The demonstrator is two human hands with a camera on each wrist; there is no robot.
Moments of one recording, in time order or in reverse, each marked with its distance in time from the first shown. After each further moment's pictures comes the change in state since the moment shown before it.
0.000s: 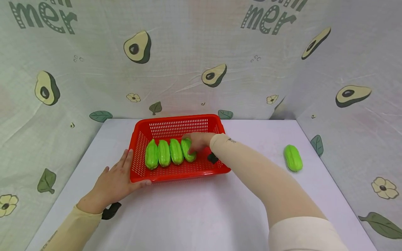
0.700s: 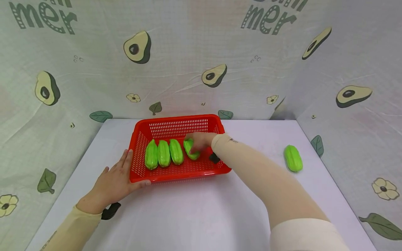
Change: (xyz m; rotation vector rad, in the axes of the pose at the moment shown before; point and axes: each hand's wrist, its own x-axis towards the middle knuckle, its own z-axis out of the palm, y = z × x) left_hand 0.001 -0.001 0.001 0.005 0.001 -0.001; right_hand -0.002 0.010 -0.003 0.043 -0.003 0.008
